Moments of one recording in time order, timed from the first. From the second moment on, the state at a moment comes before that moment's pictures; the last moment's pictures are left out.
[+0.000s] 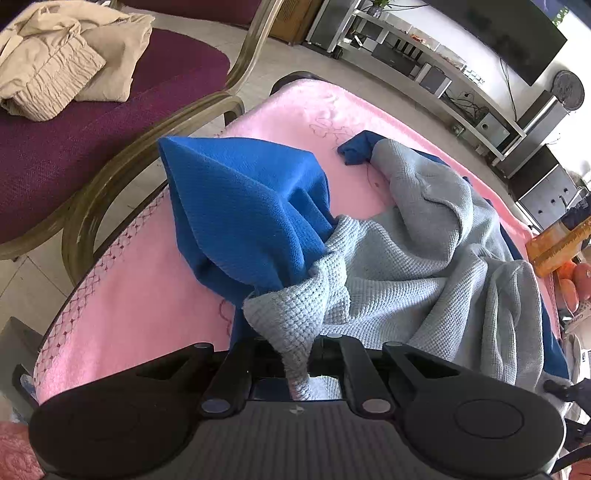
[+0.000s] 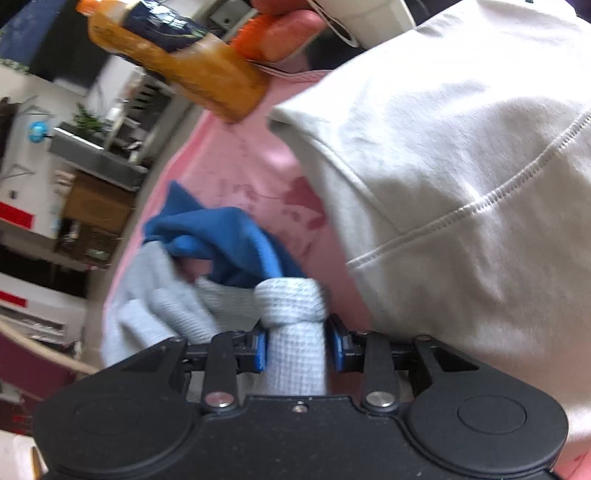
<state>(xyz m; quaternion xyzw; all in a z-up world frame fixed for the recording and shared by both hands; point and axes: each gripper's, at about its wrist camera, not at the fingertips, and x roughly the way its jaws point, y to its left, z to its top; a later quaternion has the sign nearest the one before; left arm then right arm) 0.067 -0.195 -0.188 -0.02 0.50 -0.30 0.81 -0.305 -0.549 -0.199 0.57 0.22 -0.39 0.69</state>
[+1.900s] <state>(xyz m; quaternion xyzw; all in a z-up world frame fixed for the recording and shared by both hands) 0.069 -0.194 -0.192 -0.03 0.51 -0.30 0.80 -0.371 -0.530 -0.188 0.61 0.15 -0.38 0.68</state>
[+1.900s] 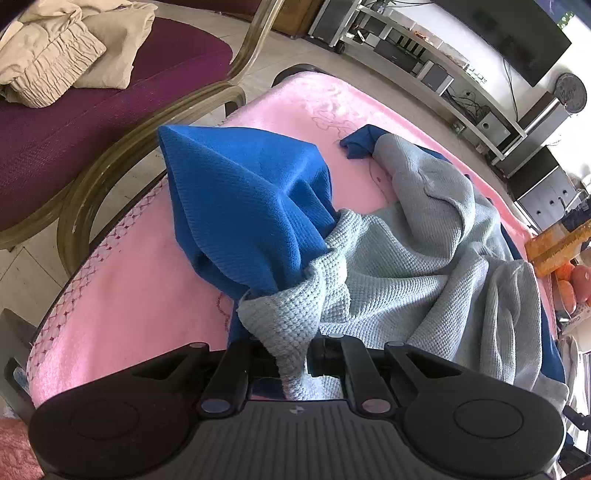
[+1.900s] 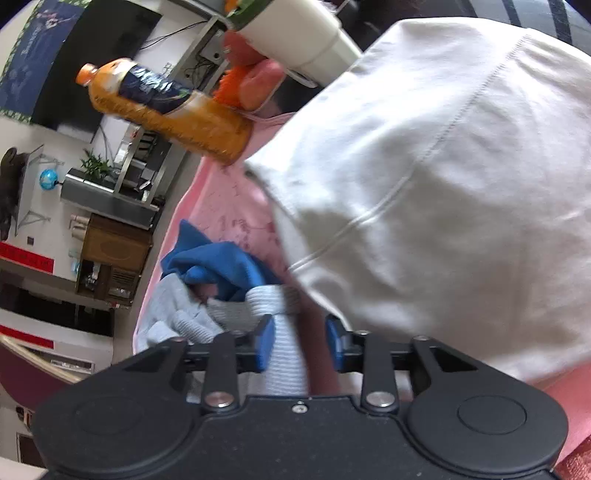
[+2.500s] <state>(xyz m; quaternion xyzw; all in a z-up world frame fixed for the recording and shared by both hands) 0.072 -0.192 -0.194 -0.03 0.52 -0.31 0.80 -0.311 -0.542 -0.197 0.57 0.20 -0.39 0.69</state>
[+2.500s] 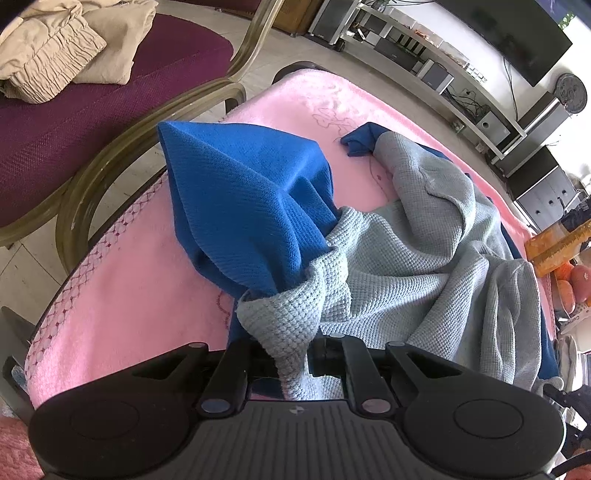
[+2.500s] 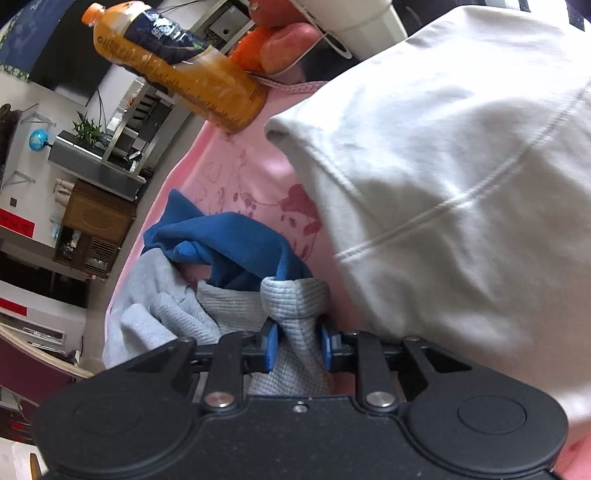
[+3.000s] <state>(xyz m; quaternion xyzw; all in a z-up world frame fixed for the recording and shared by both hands) 0.063 -0.152 -0.131 -0.13 0.47 -0.35 0.80 -0.358 -0.507 -0.137 0.60 0.09 -0.38 0.70</state>
